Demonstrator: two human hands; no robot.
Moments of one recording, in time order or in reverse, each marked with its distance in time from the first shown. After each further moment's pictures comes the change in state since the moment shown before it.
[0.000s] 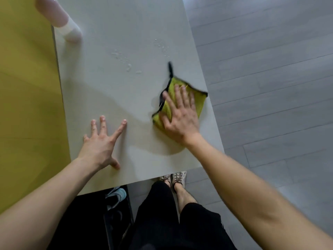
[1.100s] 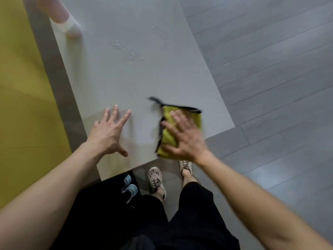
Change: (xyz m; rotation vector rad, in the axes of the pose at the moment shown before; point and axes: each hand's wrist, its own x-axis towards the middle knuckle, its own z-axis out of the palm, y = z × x) left_hand -0.021 -0.034 0.001 0.112 0.051 0.172; right_hand -0.140 -0.048 0.018 0.020 -0.106 -0.122
